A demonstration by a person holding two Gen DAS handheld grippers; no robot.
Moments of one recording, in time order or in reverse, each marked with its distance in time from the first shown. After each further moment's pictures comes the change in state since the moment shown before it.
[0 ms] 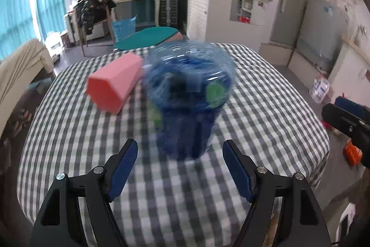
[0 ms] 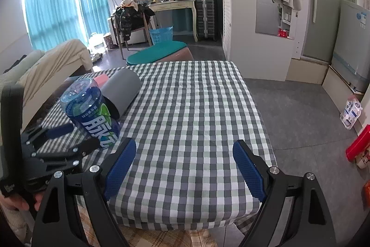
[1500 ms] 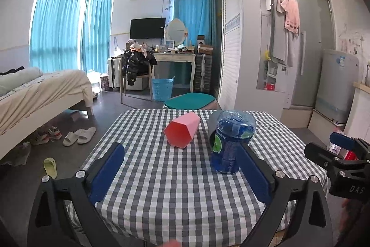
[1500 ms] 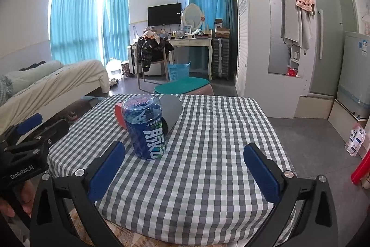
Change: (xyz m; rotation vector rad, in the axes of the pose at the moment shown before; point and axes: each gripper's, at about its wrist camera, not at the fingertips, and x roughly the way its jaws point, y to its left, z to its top) left arm -0.130 0.045 -0.059 -0.105 -0.444 0.166; right arm -0.060 0.074 -0.035 -0.088 -0.255 0.050
